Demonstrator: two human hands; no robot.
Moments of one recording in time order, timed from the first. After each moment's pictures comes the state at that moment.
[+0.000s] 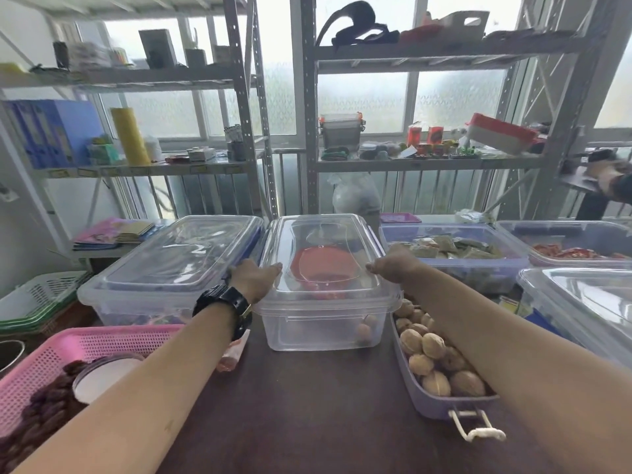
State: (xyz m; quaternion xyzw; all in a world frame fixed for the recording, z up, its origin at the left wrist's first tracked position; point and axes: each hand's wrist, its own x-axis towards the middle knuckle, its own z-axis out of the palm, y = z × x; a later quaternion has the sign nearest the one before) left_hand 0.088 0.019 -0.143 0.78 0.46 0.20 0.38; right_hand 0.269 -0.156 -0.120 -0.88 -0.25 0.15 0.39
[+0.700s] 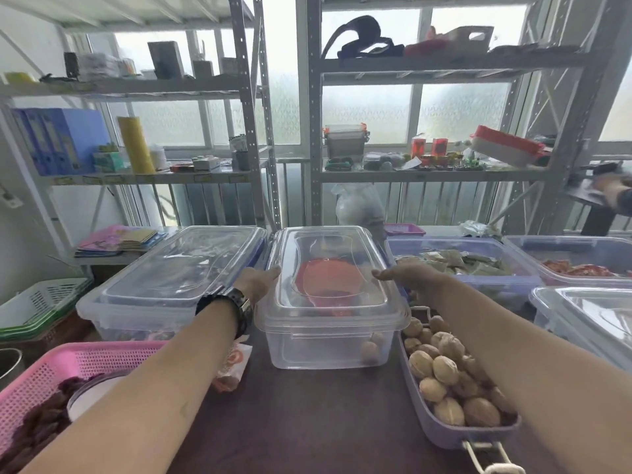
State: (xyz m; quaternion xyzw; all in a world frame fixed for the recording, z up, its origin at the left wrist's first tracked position) left_hand 0.101 0.030 -0.124 0.72 0.46 0.17 0.48; right_hand 0.299 -0.153 -0.122 -0.84 -0.21 0.25 0.42
